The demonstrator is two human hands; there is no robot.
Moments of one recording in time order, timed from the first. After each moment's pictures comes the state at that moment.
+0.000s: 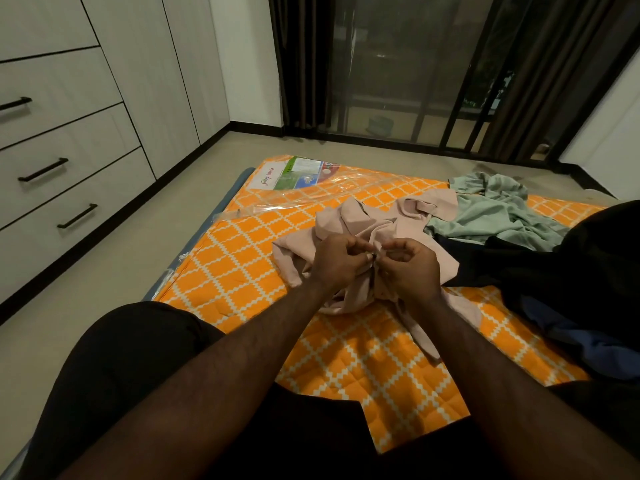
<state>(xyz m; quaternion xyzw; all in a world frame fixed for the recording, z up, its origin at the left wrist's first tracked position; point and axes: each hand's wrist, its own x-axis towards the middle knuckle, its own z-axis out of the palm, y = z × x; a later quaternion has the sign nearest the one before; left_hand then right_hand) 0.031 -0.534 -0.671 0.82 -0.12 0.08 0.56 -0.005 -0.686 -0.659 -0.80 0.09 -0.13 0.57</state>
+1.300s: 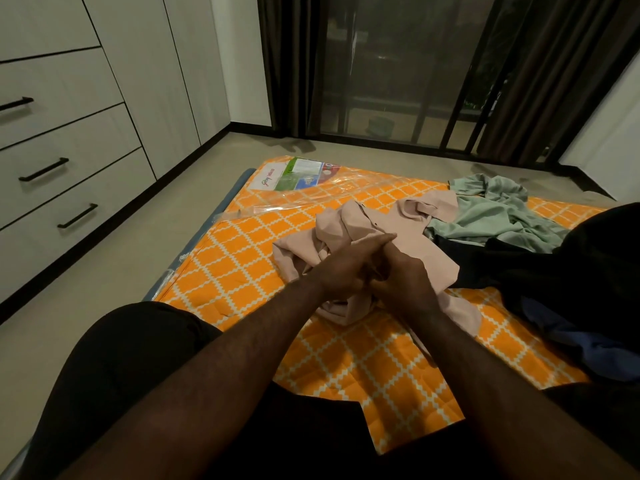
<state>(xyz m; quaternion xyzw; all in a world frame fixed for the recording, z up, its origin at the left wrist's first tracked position) 0.039 -0.525 -0.667 0.84 -0.38 0.00 0.39 -0.015 -0.684 -0.660 -0.93 -0.10 -0.15 0.31</state>
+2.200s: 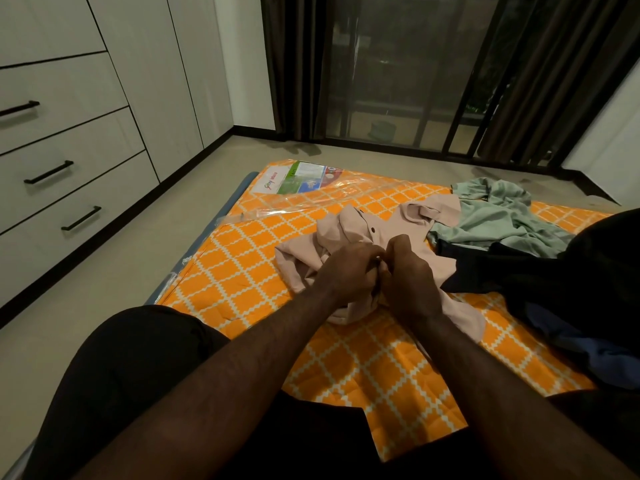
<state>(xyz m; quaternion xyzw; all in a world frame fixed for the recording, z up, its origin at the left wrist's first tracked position) 0.032 -0.540 -0.666 0.89 -0.28 0.11 0.34 -0.015 -0.677 -0.656 -0.92 -0.09 -0.22 0.30</state>
